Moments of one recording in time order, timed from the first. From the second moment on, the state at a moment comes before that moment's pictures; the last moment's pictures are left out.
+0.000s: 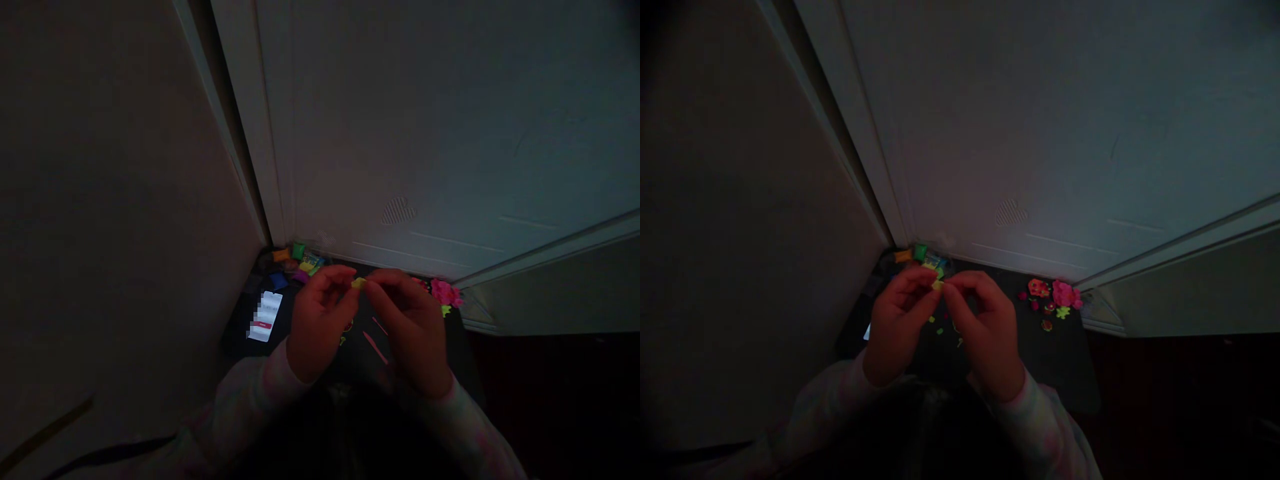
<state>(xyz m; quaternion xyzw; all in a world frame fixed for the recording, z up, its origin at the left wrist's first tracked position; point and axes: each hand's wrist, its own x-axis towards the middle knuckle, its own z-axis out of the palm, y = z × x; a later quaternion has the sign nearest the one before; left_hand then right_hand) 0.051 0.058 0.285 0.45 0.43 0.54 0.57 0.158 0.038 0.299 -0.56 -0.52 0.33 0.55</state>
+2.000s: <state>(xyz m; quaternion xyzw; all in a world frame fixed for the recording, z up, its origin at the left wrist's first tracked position) 0.041 0.065 0.295 0.55 0.42 0.48 0.54 0.154 0.039 0.299 -0.57 -0.46 0.35 0.59</state>
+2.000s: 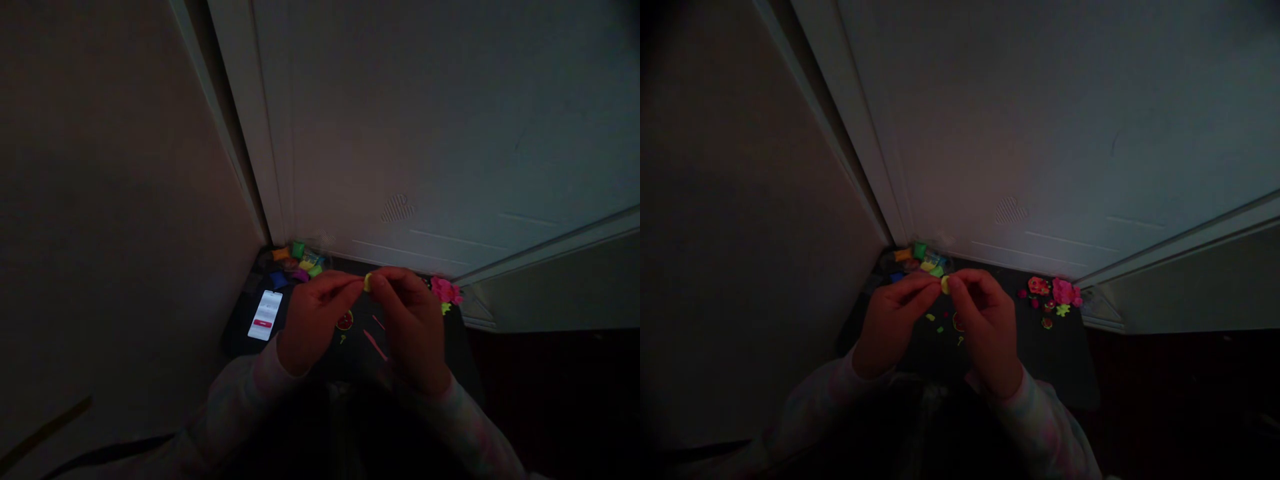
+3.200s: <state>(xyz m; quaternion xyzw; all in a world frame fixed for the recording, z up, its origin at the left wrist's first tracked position) 0.026 0.059 0.291 0.70 0.32 0.53 0.37 0.177 0.026 0.298 -0.47 -0.68 0.22 0.52</state>
